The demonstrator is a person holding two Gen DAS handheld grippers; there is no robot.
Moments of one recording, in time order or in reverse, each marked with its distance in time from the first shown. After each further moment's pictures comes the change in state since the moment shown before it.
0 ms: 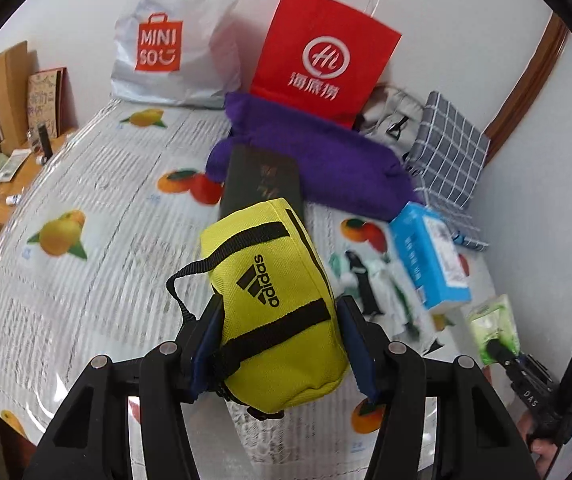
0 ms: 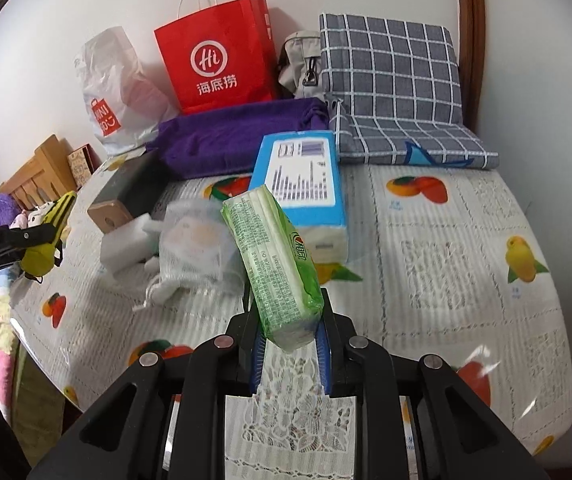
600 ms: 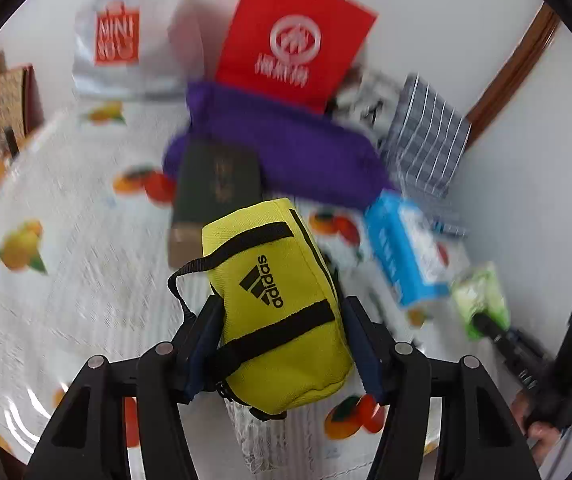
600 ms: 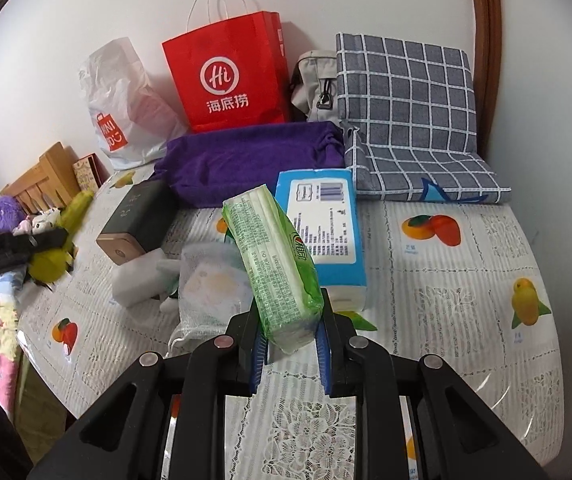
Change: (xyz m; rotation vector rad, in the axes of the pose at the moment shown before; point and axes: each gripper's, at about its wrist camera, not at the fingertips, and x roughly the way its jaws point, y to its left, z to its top) left arm 0.035 -0.014 0.003 0.034 0.094 -0.082; right arm 0.003 0.015 0.037 -0.023 -0.015 0.016
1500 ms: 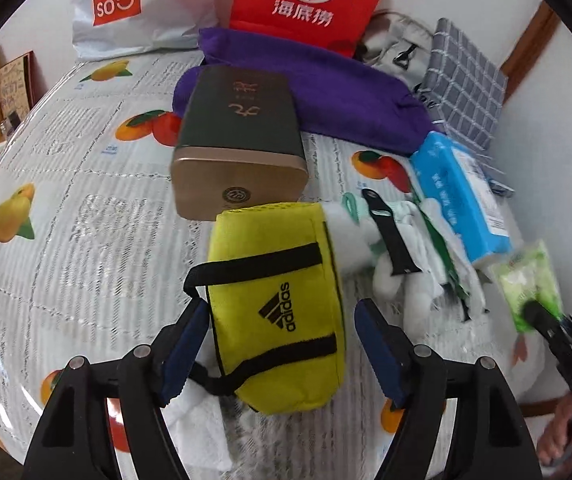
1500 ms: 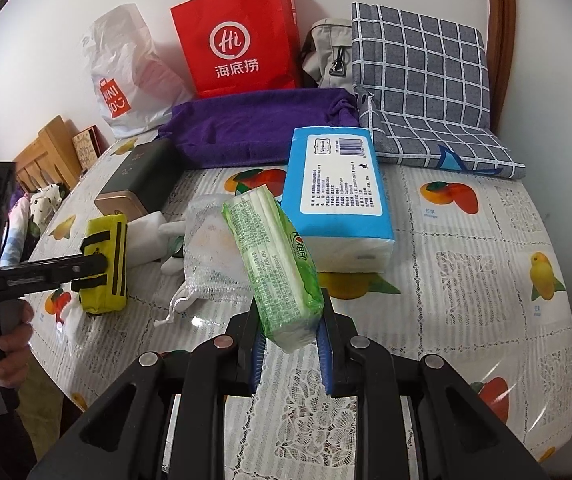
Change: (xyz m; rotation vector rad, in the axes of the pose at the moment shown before) left arm 0.049 0.003 -0.017 0.034 0.102 0.132; right arm 0.017 0.016 -0.025 -0.023 0.077 -0.009
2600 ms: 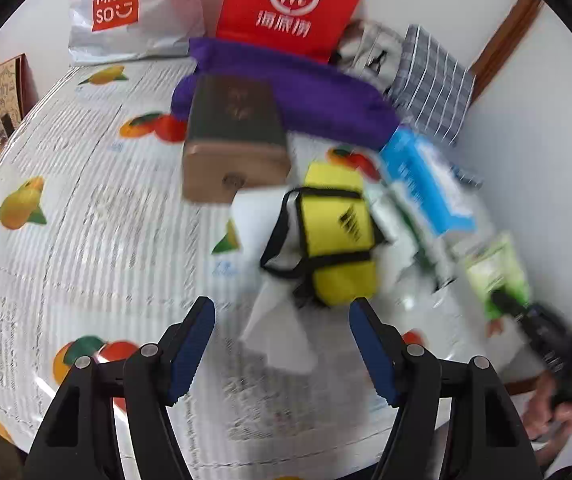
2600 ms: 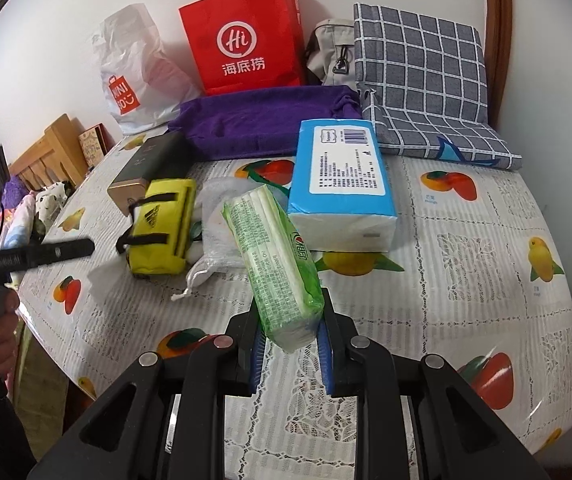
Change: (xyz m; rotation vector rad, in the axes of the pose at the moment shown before) left arm -0.033 0.012 -0.026 0.053 -0.011 -0.070; right arm -0.012 0.006 -0.019 -0.002 -0.007 0.016
